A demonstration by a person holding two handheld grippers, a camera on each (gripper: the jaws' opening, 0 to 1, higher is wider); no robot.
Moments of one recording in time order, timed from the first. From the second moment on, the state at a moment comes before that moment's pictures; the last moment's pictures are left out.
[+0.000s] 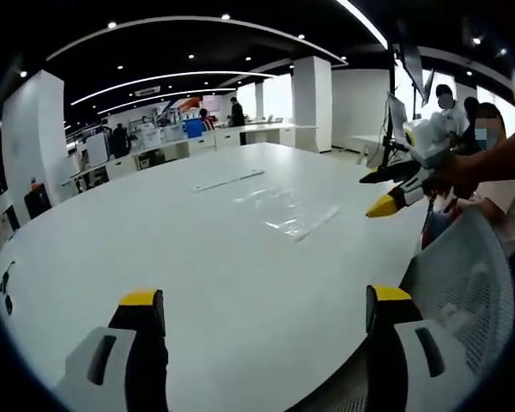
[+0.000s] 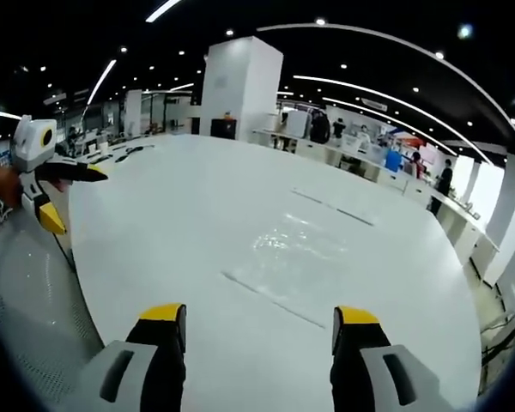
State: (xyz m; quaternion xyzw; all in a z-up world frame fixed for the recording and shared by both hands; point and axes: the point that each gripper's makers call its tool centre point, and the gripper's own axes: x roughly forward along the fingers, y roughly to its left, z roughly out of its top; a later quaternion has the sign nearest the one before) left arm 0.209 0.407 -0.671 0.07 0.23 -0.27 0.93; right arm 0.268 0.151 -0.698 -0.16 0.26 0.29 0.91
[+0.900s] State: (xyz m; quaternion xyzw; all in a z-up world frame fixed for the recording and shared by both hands) left arm 0.206 0.408 -0.672 0.07 0.23 -0.27 0.93; right arm 0.283 0.155 -0.710 -0.20 0.29 0.32 0.88
